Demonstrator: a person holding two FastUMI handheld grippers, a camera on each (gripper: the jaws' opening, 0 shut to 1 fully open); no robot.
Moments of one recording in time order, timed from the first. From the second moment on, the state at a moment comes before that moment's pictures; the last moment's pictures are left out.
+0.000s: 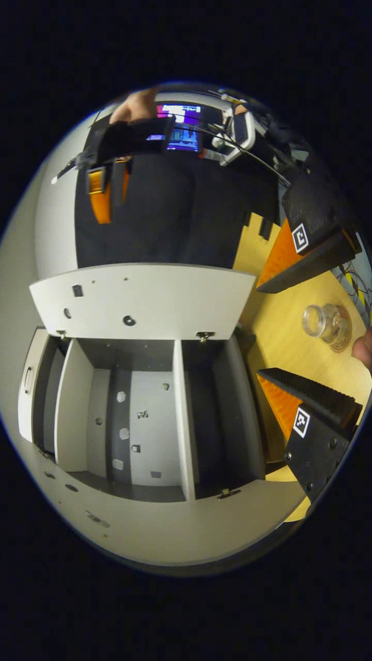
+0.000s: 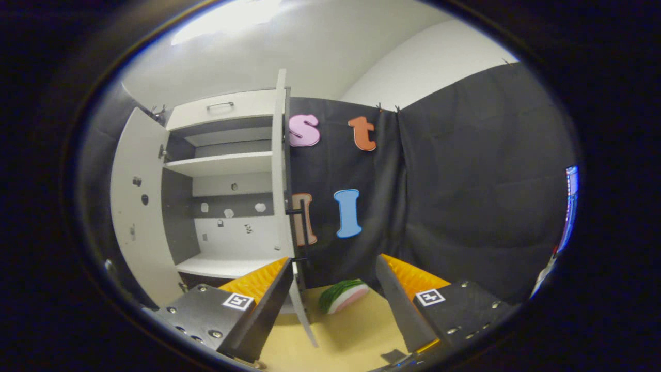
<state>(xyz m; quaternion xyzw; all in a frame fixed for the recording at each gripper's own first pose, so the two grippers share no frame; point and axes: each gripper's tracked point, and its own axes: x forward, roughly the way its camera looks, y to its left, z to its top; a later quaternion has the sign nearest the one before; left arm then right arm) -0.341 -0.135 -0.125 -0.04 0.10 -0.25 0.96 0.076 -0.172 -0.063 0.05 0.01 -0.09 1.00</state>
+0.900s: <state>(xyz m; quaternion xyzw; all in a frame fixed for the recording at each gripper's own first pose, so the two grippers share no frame) -0.356 0.024 0.012 -0.04 -0.01 -0.21 0.98 0.229 -0.170 -0.062 0.03 -0.01 0.02 1.00</state>
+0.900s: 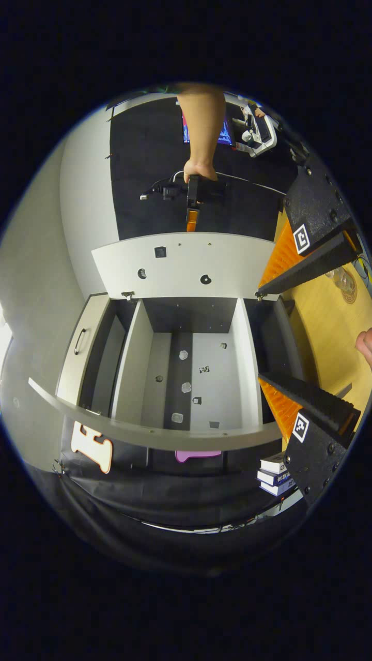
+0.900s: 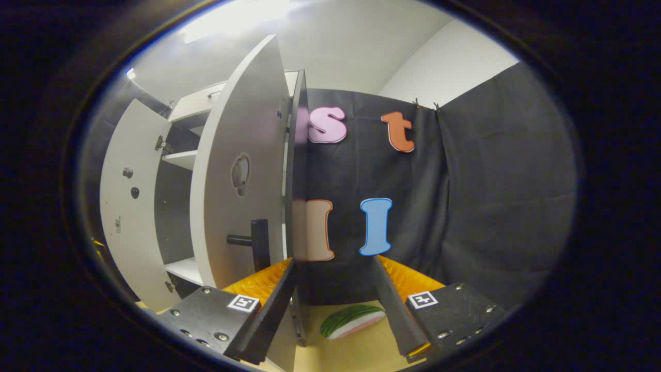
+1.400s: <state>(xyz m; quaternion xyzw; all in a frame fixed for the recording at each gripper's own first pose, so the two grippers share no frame) -0.366 0.070 -0.004 -0.03 0.02 -0.17 0.98 0.228 -0.091 -0.057 0.03 -0.02 0.09 1.00</state>
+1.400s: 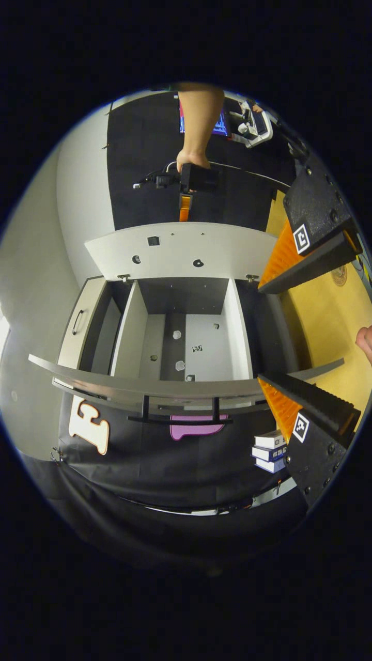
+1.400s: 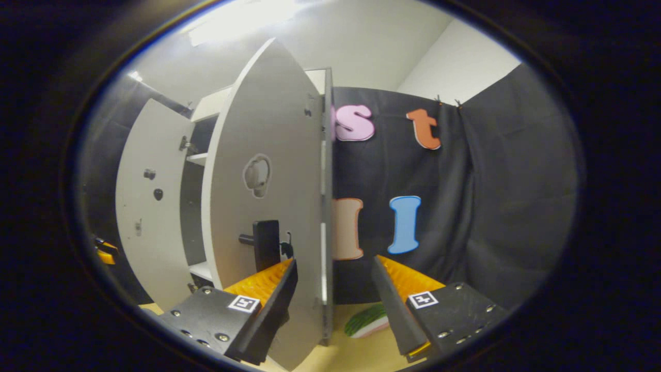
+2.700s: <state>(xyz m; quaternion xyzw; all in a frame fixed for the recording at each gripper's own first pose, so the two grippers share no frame) -0.310 0.256 0.006 -0.11 0.05 0.02 0.99 0.148 0.008 -0.081 0.07 -0.04 0.14 0.99</state>
